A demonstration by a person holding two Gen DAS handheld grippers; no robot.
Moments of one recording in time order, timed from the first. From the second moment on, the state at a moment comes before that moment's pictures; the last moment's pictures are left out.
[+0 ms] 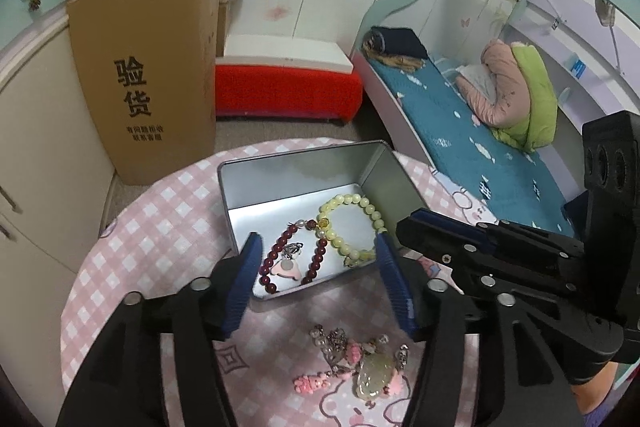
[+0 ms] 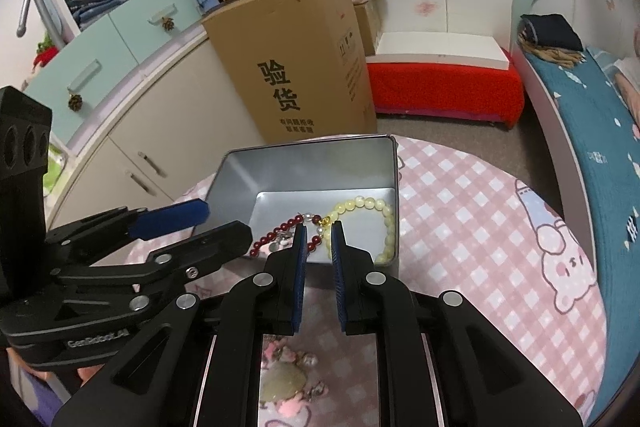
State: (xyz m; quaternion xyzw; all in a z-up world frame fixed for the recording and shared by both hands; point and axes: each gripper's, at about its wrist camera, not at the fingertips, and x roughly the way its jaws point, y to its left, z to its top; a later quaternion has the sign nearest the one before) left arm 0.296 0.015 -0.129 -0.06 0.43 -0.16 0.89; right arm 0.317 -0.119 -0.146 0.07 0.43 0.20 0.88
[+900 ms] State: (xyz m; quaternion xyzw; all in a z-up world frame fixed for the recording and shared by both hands) left arm 0.190 0.040 -0.143 -0.03 0.39 -0.13 0.91; right arm 0.217 -0.125 -0.165 0.02 0.41 0.16 0.90
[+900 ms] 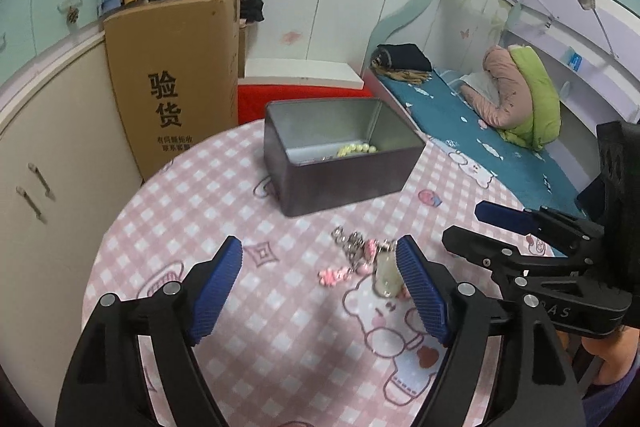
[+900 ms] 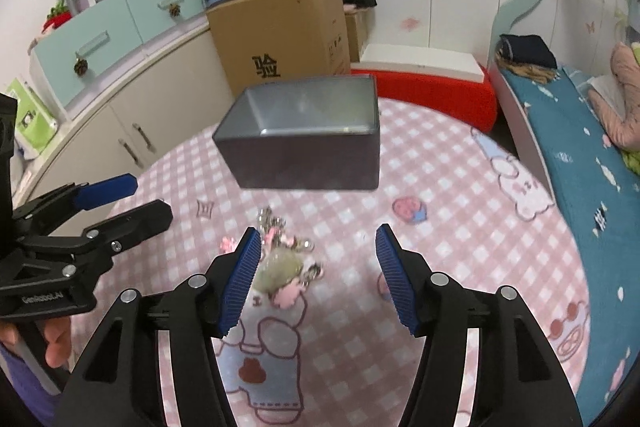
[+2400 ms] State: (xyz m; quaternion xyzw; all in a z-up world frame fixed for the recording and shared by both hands) left arm 0.220 0.012 -0.212 0.06 0.45 -0.14 0.88; right arm 0.234 -0.121 -0.218 -0.04 0.43 0.15 0.89
